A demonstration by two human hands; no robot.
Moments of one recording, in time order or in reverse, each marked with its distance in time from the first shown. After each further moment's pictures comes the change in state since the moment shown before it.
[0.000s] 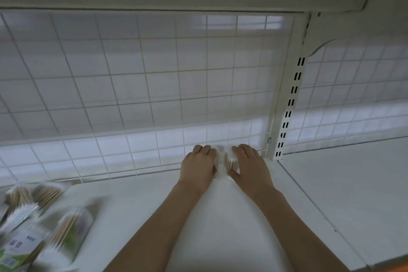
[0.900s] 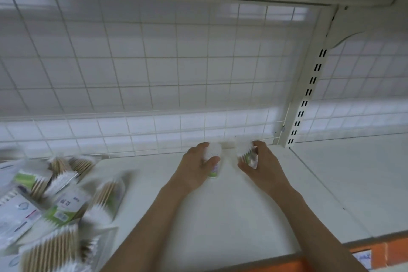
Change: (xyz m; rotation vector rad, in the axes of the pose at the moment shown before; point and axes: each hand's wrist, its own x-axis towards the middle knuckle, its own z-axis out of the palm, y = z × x) left_hand -0.077 -0.036 -0.036 -0.671 -0.121 -0.280; right_hand -0.041 -0.031 -0.007 0.419 0.003 0.204
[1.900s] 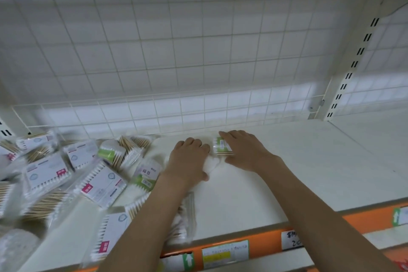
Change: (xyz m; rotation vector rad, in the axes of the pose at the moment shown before) left_hand -0.072 -0.084 -0.105 0.832 -0.144 0.207; right_hand -0.029 -0.142 0.093 -0.537 -0.377 -0.322
